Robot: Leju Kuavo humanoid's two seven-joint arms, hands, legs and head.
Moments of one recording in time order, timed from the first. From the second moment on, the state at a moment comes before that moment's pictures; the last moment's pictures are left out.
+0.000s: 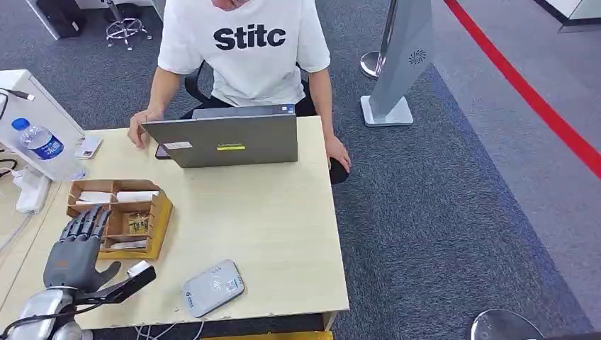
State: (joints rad) left arm -0.10 0.33 -0.07 -1.30 -1.19 0.32 -0.10; right arm -0.02 0.04 0.59 -0.14 -0.88 -0.12 -0.05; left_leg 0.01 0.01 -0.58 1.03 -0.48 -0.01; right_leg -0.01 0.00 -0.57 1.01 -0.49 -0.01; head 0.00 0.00
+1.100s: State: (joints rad) left arm -0.11 0.31 -0.11 -1.31 -1.19 0.30 -0.13; right arm -0.02 0.04 0.60 -0.14 -0.89 -0.12 -0.05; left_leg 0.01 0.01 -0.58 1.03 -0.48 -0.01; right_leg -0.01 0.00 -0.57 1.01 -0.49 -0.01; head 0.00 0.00
